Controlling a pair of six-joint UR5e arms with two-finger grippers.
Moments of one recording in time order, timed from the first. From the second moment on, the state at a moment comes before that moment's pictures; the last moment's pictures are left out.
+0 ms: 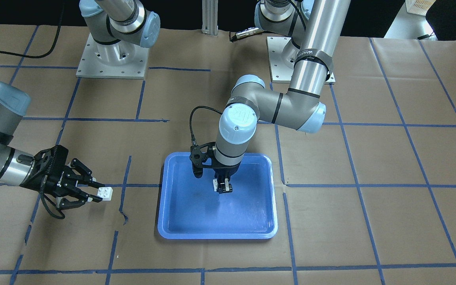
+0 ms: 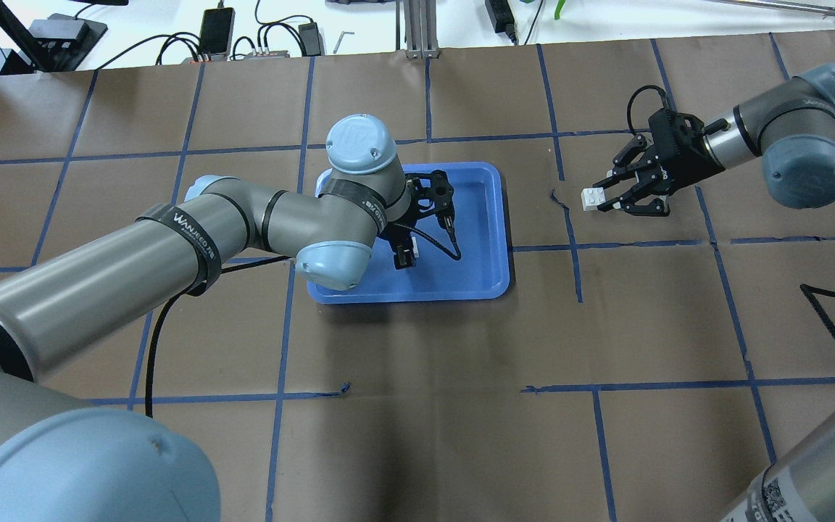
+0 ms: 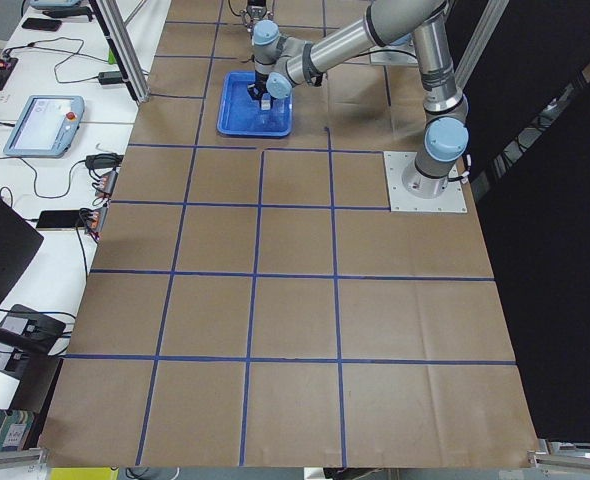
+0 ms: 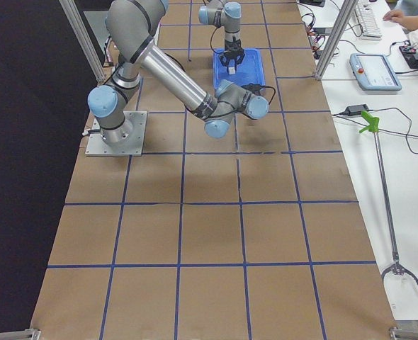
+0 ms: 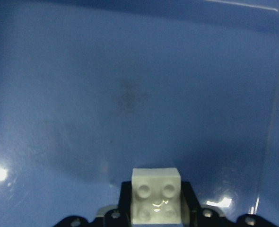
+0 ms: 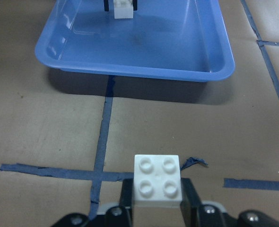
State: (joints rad) left arm -1.88 -2.09 -1.77 -0.77 1.49 1.12; right arm 1.19 -1.14 1.77 -1.91 -0.88 -2.13
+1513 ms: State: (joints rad) left arm -1.76 -1.82 -1.59 -1.29 1.51 1.10; right arm 1.44 -1.20 1.82 -2.11 -0.82 -1.73
